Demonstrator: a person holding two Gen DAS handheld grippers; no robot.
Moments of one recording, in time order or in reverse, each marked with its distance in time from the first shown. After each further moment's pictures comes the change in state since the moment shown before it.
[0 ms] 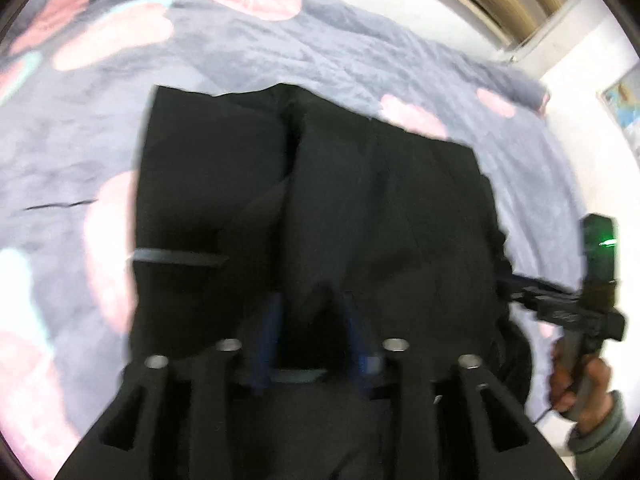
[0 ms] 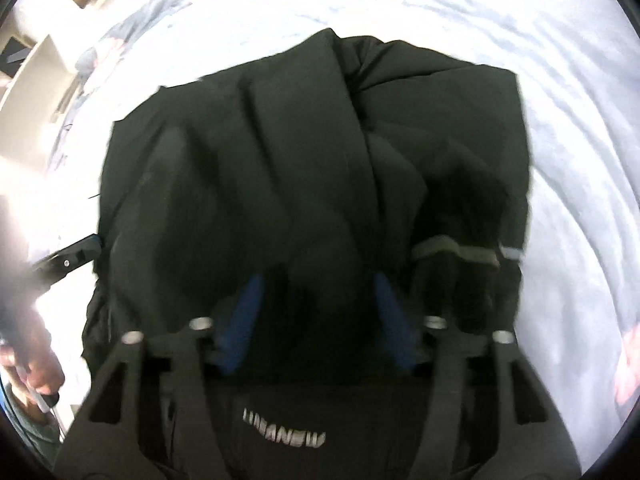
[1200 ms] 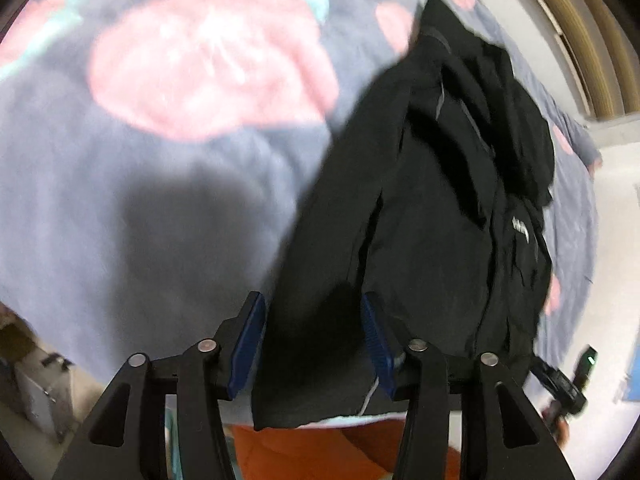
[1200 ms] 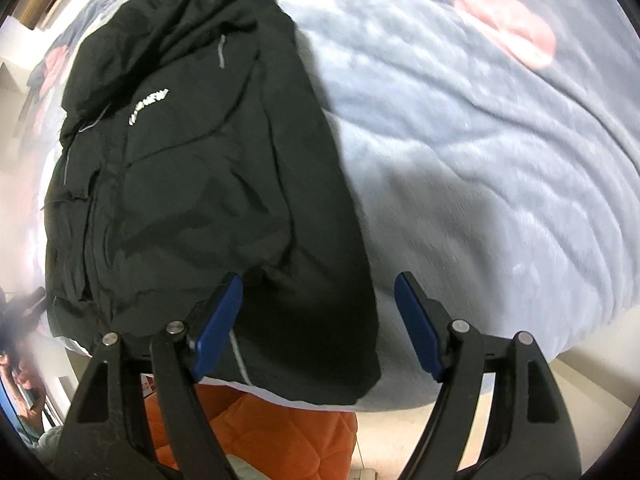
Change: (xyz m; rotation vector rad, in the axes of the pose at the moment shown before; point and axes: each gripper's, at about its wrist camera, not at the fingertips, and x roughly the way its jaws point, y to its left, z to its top) left arm -0.093 0.149 -0.293 -0.481 0.156 -0.055; right arm -0.088 -0.099 -0.261 0.280 0.127 -0.135
